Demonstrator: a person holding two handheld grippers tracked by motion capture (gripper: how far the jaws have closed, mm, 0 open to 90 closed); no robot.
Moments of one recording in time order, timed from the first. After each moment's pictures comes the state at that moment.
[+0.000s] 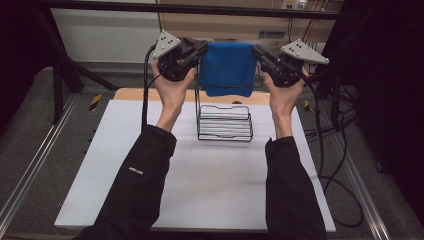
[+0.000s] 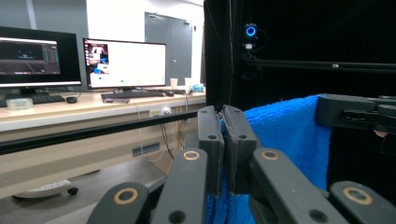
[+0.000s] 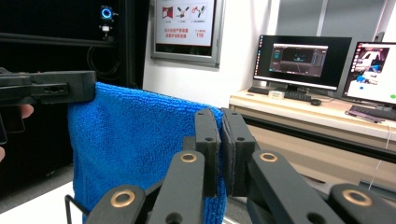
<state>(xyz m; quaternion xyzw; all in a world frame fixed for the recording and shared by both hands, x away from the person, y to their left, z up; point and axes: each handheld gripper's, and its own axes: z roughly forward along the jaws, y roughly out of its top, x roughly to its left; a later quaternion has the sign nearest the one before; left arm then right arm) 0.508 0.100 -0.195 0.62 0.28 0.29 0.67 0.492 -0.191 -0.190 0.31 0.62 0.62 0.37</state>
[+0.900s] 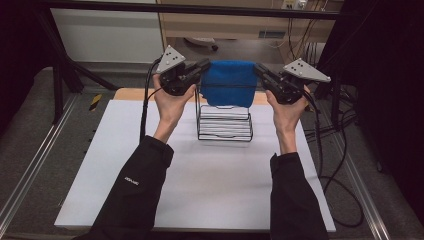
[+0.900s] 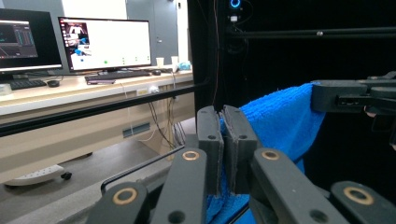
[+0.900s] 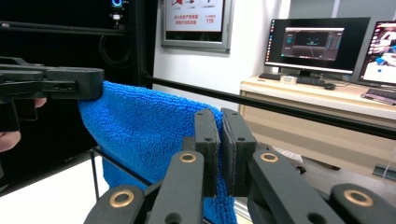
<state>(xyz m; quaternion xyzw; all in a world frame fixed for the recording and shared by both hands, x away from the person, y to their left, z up) 0.493 0.098 -0.217 0.67 0.26 0.28 0.64 0.472 -0.202 -0.221 0.31 0.64 0.62 0.34</state>
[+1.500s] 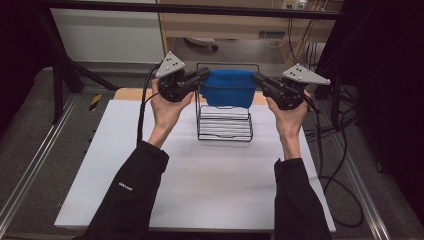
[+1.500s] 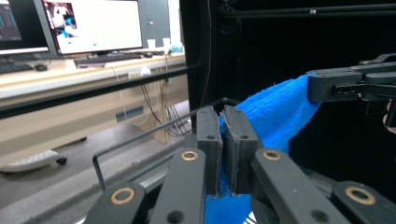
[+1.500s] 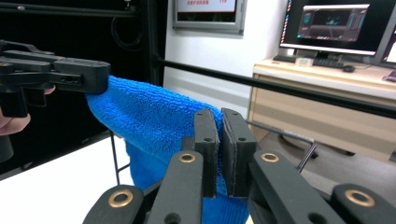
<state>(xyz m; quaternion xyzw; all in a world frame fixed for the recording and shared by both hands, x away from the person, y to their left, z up) 0.483 0.102 -0.225 0.70 0.26 0.26 0.62 0.464 -0.205 -0.229 0.31 0.67 0.60 0.31</state>
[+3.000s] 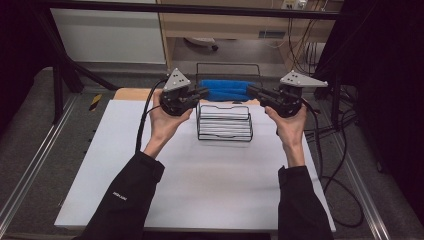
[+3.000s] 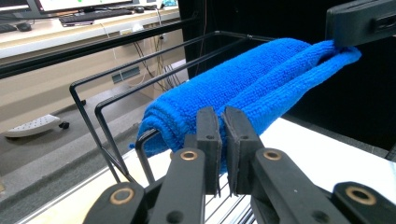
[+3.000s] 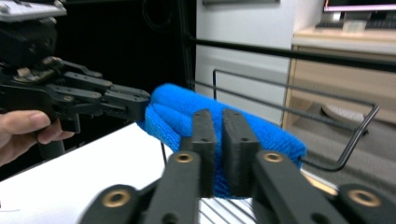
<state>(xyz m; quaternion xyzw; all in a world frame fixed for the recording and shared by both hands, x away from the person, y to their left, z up) 0.474 0.102 -0.255 0.76 0.26 0.24 0.55 0.454 -0.203 -0.238 0.31 0.70 0.60 0.22</state>
